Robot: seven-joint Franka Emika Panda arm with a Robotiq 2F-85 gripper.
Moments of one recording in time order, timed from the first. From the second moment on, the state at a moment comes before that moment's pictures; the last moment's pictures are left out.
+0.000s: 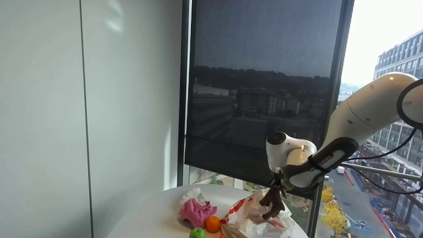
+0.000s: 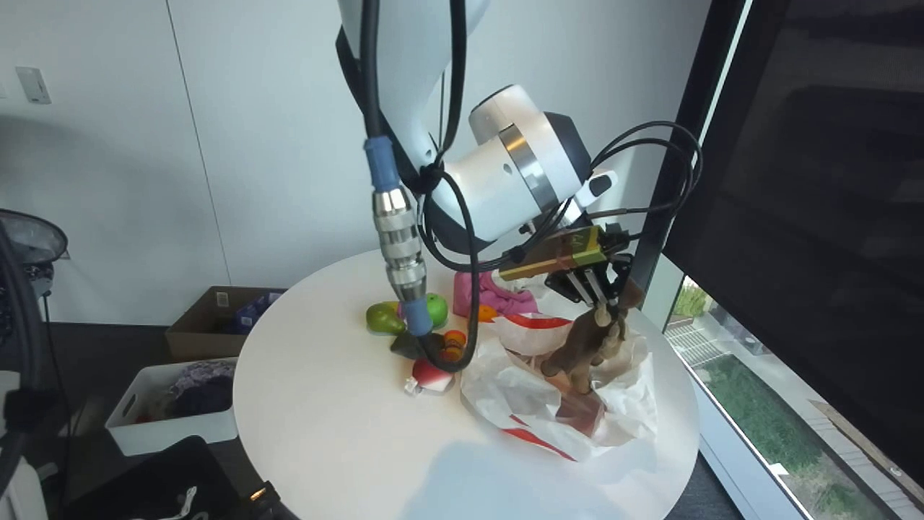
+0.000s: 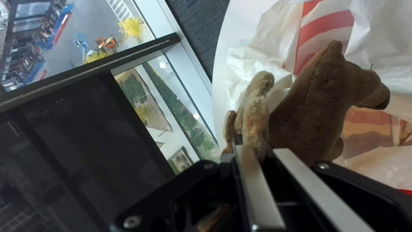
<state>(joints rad) 0.07 0.25 -0.09 -2.08 -0.97 2.54 0.51</state>
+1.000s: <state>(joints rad) 0.07 0.39 -0.08 -2.06 -1.05 2.68 0.50</state>
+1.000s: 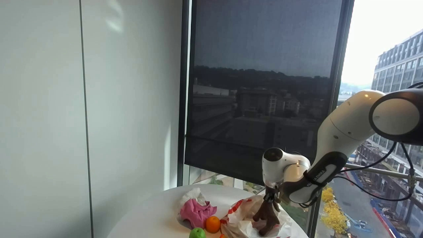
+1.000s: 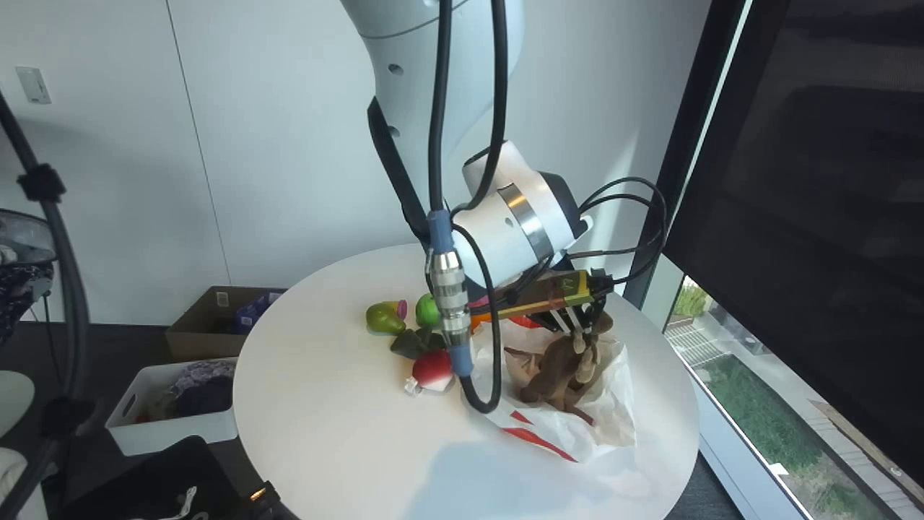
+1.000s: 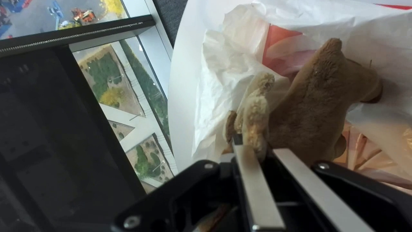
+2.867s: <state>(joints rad) 0.09 0.58 -0.11 -1.99 -1.77 2.83 0.81</state>
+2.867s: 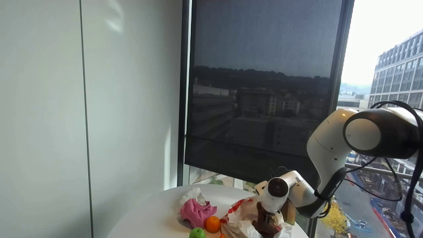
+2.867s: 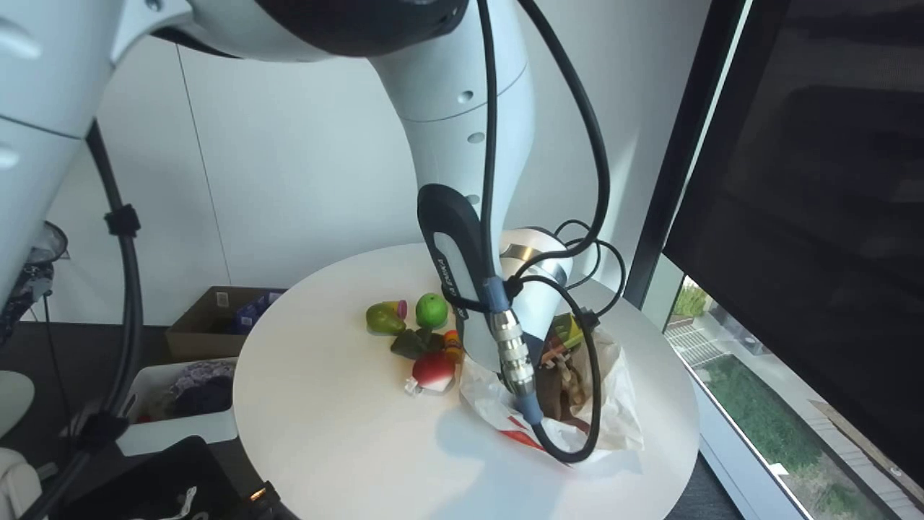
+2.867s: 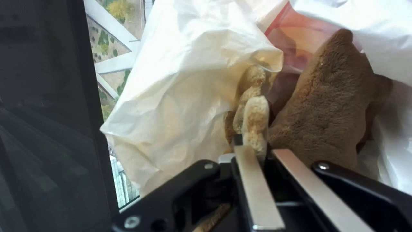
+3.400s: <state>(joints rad) 0.09 0.66 -0.11 -1.92 -1.78 2.83 0.87</state>
